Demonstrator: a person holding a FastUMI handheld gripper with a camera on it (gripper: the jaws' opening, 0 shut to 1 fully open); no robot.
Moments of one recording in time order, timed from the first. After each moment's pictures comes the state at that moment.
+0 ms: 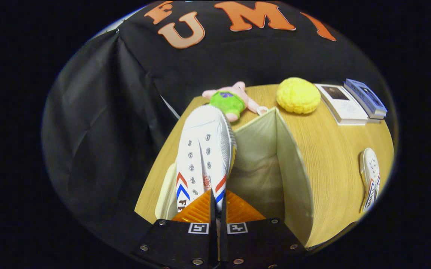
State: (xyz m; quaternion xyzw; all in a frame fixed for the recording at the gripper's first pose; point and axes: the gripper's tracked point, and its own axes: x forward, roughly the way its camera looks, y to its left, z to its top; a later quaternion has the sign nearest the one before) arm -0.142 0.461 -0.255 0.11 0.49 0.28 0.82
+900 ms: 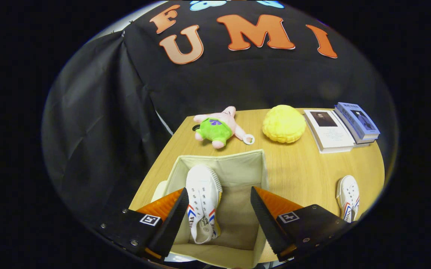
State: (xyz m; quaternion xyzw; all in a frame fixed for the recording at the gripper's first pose) arm -0.064 0.393 -0.190 0.09 0.37 0.23 0.89
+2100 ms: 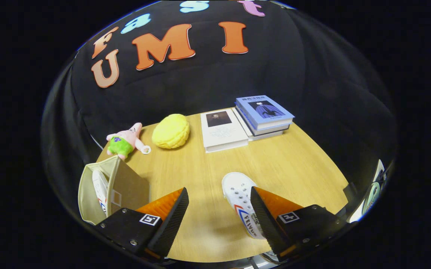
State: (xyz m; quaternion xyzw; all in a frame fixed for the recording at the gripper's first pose) arm -0.059 0.099 -0.255 0.08 0.38 0.00 0.92
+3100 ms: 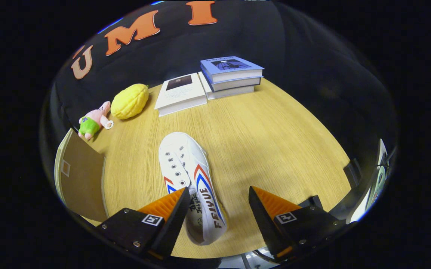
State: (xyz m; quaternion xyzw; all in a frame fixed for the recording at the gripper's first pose) arm -0.090 0.024 -0.379 0.09 0.47 -0.01 0.88
